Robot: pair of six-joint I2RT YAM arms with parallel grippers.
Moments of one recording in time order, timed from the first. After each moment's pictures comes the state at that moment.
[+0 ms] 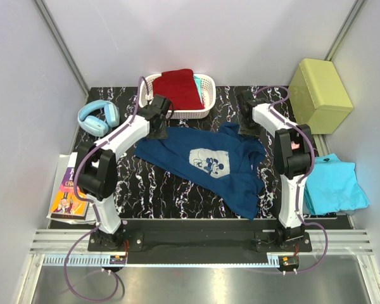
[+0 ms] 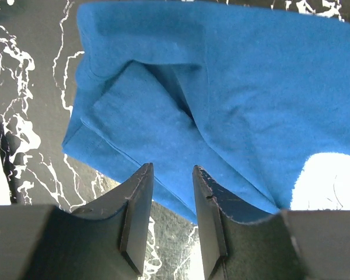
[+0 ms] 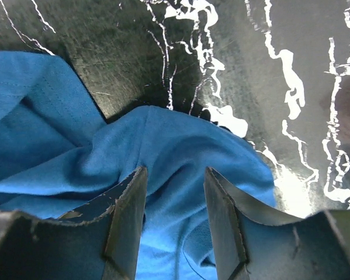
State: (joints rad) left arm -0.41 1.84 1.48 -0.72 -0.30 -0.44; right arm 0.26 2.13 1.71 -0.83 0.34 0.56
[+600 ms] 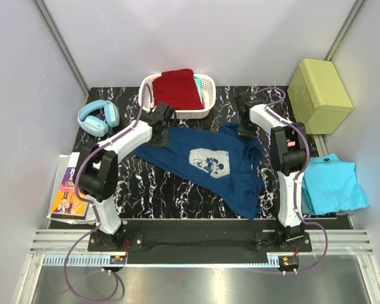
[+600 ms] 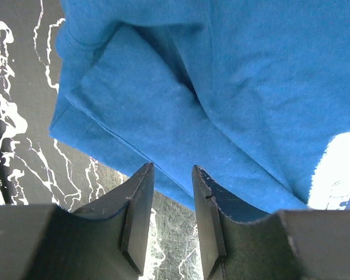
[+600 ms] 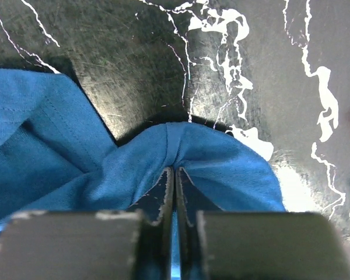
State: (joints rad) left arm -0.45 1.82 1.39 -0.71 -0.30 -0.44; right arm 0.26 2.22 1.74 -0.80 0.32 0.56
